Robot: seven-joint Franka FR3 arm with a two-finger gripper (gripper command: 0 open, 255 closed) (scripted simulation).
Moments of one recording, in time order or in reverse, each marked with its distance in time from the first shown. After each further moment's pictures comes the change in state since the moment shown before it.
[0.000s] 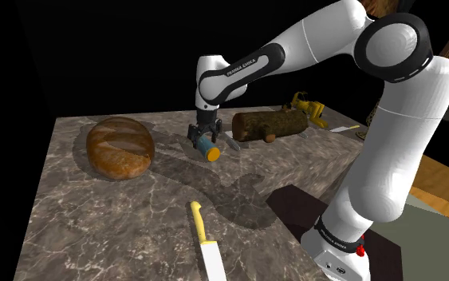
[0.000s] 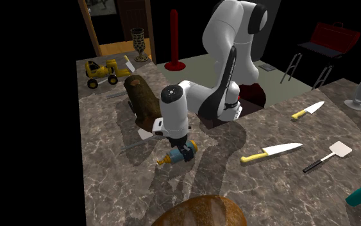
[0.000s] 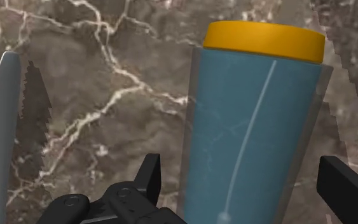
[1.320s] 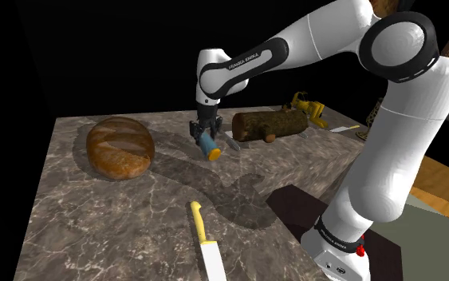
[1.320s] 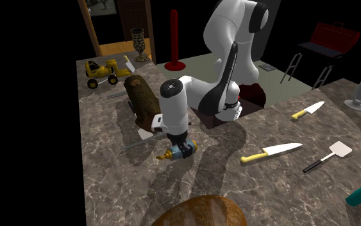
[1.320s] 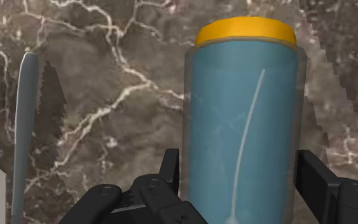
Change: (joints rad) arm -0.001 -0.026 -0.001 0.020 0.001 -0.044 -0.001
